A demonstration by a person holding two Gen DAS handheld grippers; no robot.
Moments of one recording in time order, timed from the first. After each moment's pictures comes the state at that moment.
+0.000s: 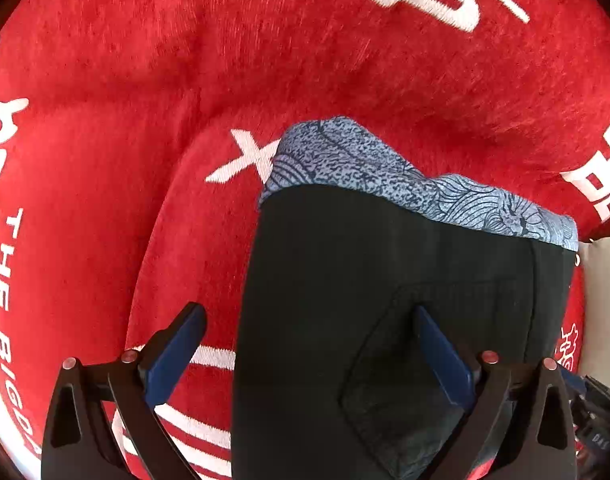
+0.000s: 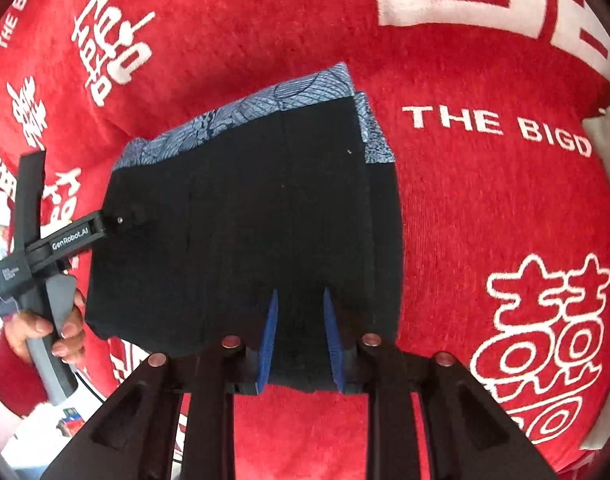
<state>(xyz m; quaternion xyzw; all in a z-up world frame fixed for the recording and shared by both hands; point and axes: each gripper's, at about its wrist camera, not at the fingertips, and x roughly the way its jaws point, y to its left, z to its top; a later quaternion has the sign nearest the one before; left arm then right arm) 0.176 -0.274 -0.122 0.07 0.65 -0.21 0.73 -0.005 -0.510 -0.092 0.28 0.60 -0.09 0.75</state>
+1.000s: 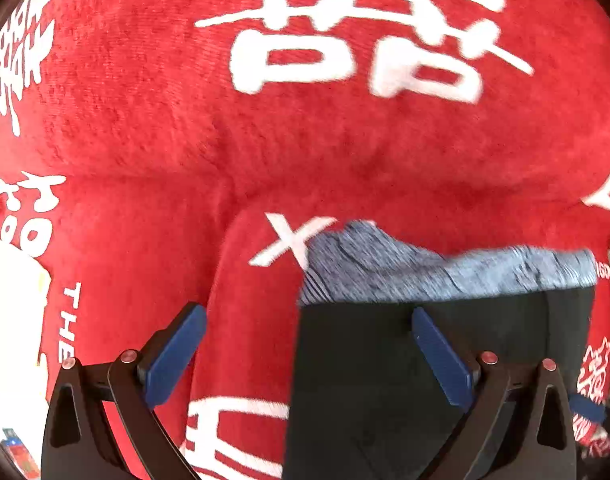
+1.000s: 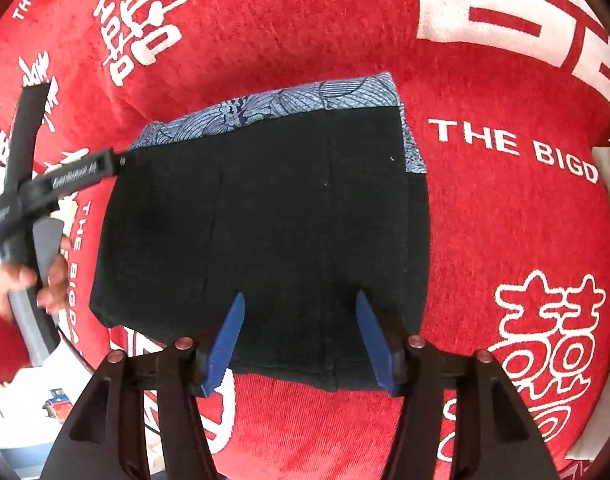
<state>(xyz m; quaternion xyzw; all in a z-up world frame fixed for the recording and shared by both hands) 0.209 -0.295 -0.085 0.13 0.60 -0.17 0.77 0.004 -0.492 -0.083 0.24 0.61 -0.06 0.75</state>
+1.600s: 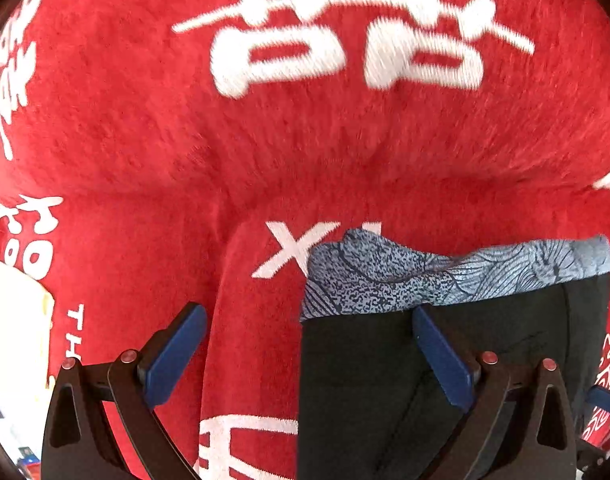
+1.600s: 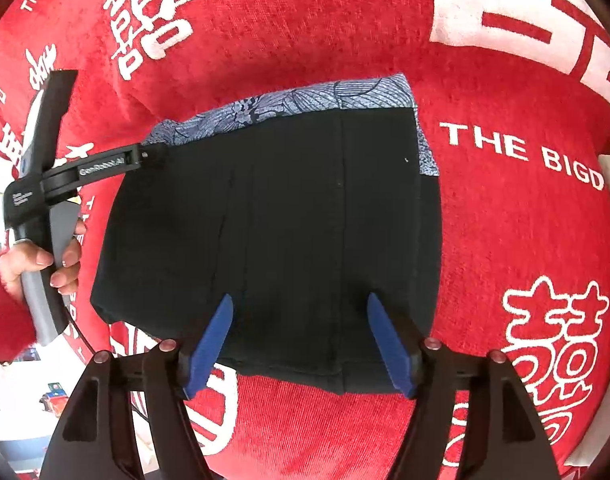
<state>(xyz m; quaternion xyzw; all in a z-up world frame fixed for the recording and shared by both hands) 0.212 -0.296 -0.094 0.17 0.58 -0.18 0.78 0.009 -0.483 -0.084 0.24 0.61 -0.05 0.76</state>
